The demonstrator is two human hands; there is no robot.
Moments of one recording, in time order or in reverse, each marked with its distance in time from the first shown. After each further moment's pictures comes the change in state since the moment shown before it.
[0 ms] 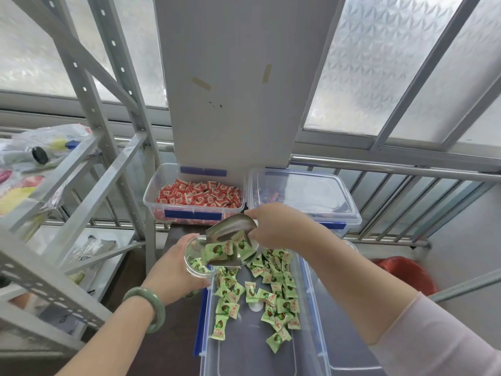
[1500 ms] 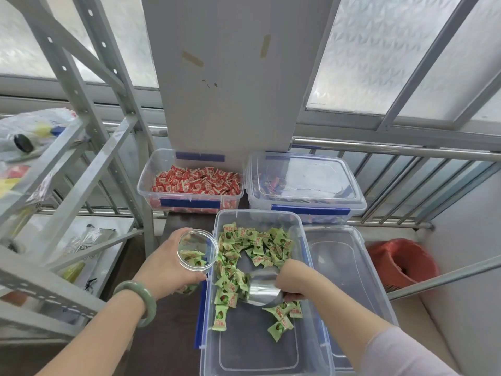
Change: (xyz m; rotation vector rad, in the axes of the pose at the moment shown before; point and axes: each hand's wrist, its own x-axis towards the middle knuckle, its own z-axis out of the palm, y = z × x) left_hand 0.016 -0.027 0.006 0.042 -0.054 -0.069; right_hand 0.033 0.072 0.147 0.191 -0.530 0.515
